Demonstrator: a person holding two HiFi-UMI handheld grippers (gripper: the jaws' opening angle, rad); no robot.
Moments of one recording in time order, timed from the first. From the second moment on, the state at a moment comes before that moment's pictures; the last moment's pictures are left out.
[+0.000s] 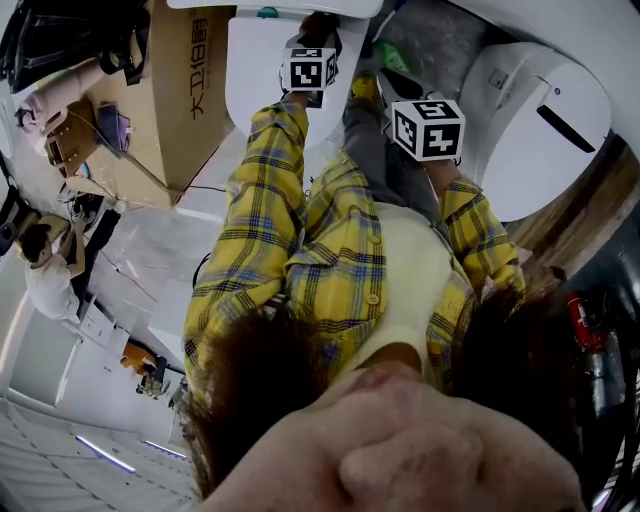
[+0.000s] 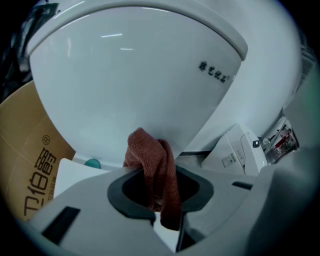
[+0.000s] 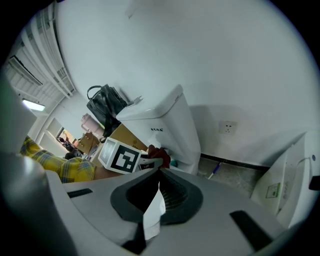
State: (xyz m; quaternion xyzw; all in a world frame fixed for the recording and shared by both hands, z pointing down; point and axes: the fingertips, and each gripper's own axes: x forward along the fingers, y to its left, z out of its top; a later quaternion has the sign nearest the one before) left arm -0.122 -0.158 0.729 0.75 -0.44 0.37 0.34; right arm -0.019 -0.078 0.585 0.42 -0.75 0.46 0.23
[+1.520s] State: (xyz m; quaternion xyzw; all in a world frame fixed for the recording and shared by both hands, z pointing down) left arm -0.015 -0.111 0.636 0.83 -0.35 0.32 0.30; right arm 0.045 -0.053 0.549 0.47 -0.74 0.45 0.17
